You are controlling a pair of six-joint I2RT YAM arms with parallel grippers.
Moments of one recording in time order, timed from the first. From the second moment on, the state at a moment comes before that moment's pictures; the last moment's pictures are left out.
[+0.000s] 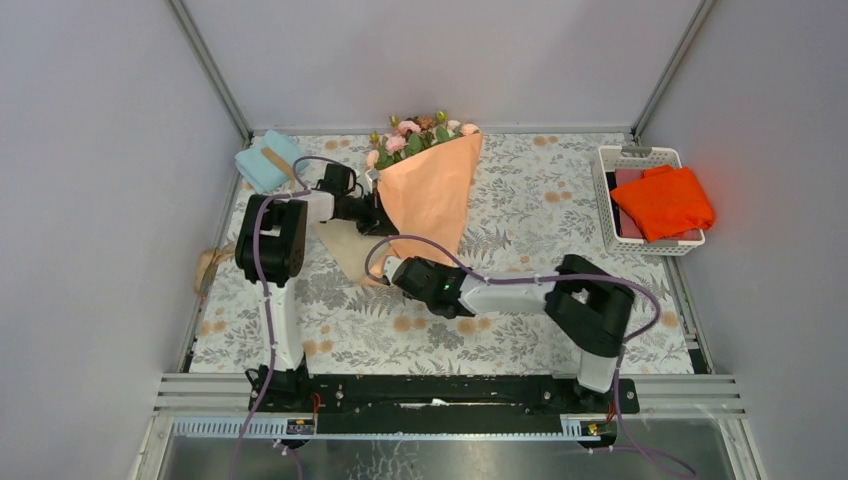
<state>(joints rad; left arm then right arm) -0.11 2.11 1.29 -0.20 0.86 -0.35 1.12 1.87 1.08 -0.25 0.58 -0.35</state>
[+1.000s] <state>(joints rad) -0.11 2.13 1.27 -0.19 0.85 -0.33 0.73 1.64 0.78 -0.07 -0.17 0.26</state>
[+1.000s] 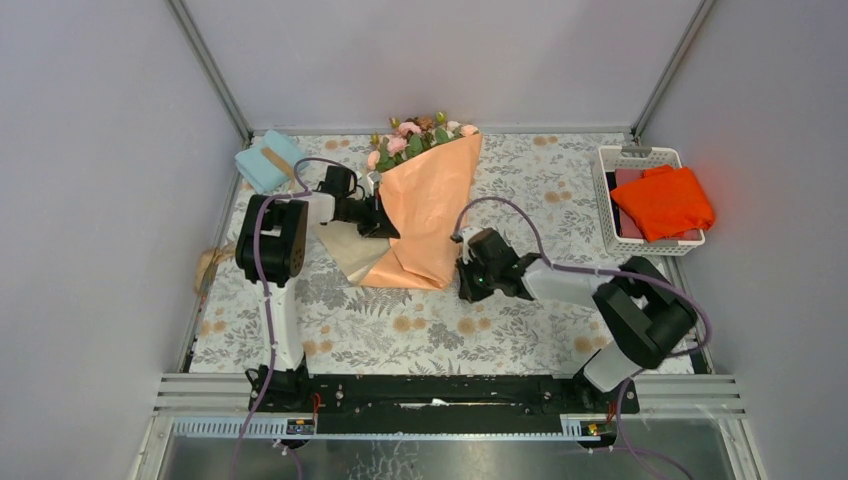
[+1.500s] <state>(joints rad) -0.11 2.10 1.26 -0.21 0.80 -0.28 0.72 1.66 1.02 -0.19 -0.24 0.27</state>
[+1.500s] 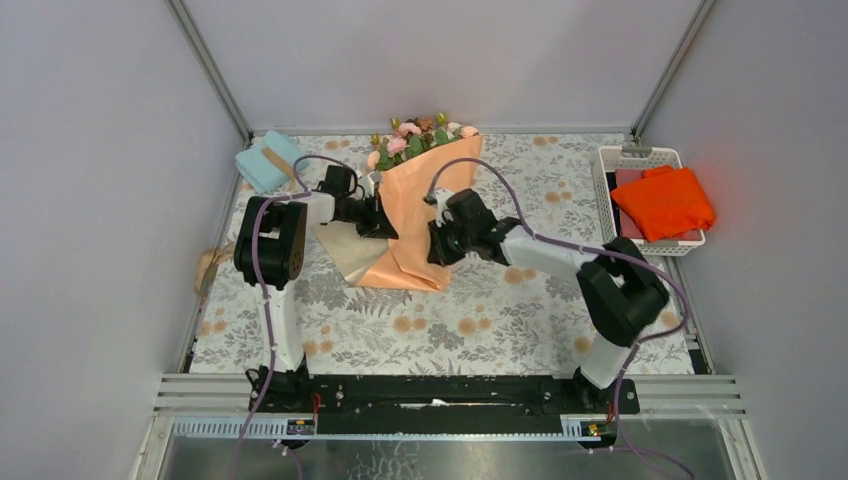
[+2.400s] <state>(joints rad) -0.13 2.09 1.26 -0.23 0.77 -0.25 0.31 1.88 1.05 0.04 -0.49 0.49</state>
